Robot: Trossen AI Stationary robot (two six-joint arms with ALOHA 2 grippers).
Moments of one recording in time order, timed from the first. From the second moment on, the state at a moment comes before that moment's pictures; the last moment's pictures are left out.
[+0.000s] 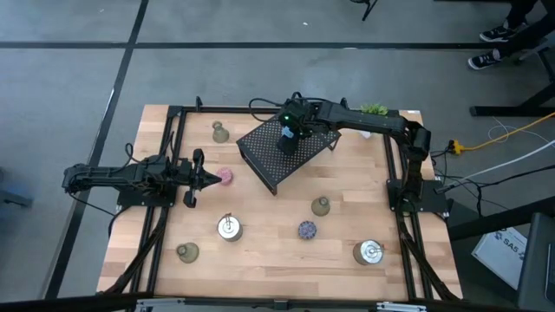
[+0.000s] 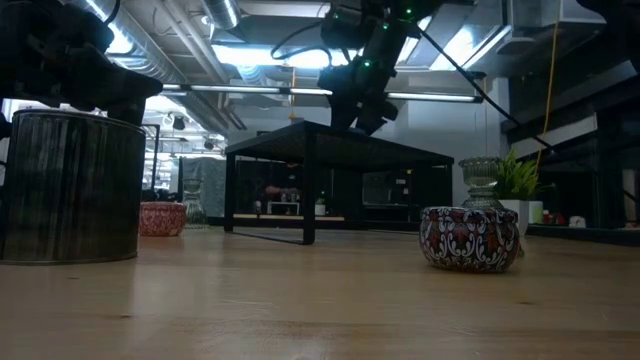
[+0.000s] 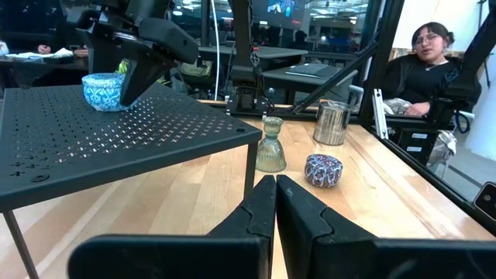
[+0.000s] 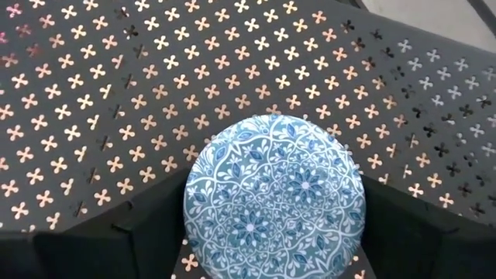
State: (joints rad) left arm 0.04 0.06 0.01 0.03 0.04 -0.08; right arm -0.30 1.92 1.69 -0.88 0.15 0.21
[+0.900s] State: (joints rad) left arm 0.04 0.06 0.01 0.03 0.04 -0.08; right arm -0.30 1.90 1.69 -0.85 0.15 0.18
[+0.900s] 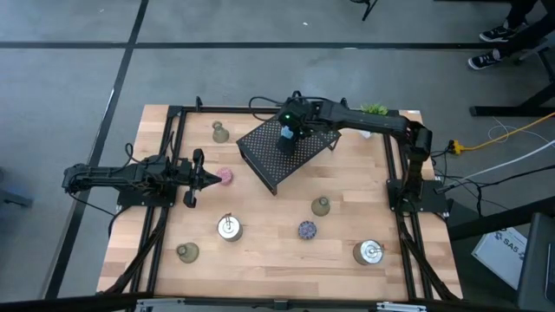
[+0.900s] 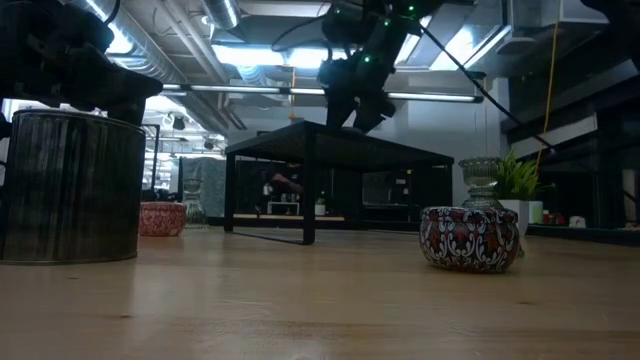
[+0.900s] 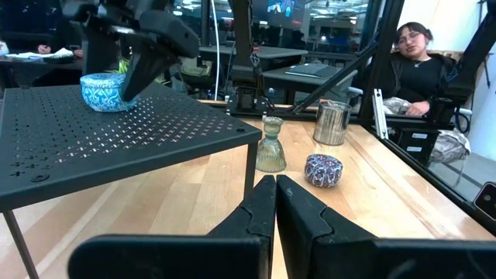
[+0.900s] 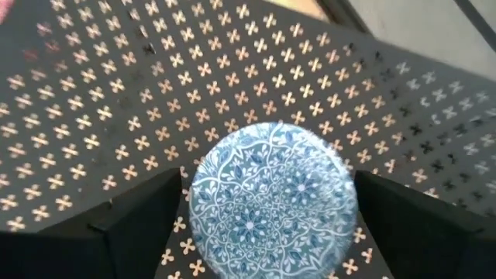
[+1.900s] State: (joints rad) left arm 0.04 0.06 0.01 0.03 0.04 -0.08; right arm -0.06 1.58 1.51 -0.97 0.11 0.17
